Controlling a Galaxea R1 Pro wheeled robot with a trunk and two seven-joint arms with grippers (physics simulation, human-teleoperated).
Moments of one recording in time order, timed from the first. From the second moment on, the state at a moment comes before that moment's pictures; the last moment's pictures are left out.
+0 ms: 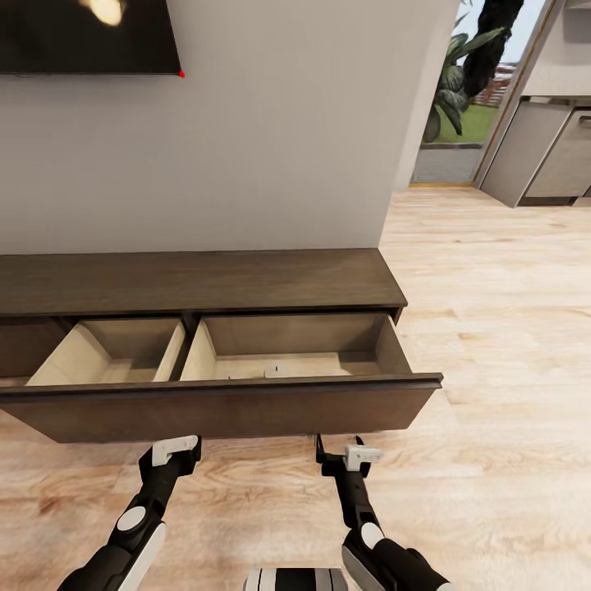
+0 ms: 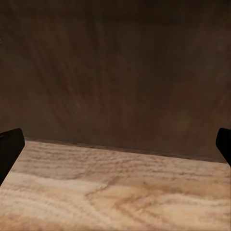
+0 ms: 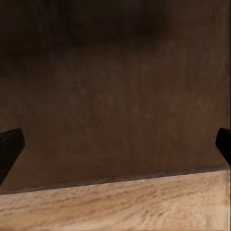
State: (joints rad) left arm -0.27 0.15 -0.21 -1.10 0.30 -0.03 0.27; right arm -0.49 0.03 0.81 -0.64 -0.55 -0.58 -0.41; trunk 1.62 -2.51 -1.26
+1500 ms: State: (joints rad) left arm -0.27 0.15 -0.21 -1.10 0.30 -0.03 0.27; right arm -0.49 -0.10 0.80 -0.64 -0.78 -0.59 -0.14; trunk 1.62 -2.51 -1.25
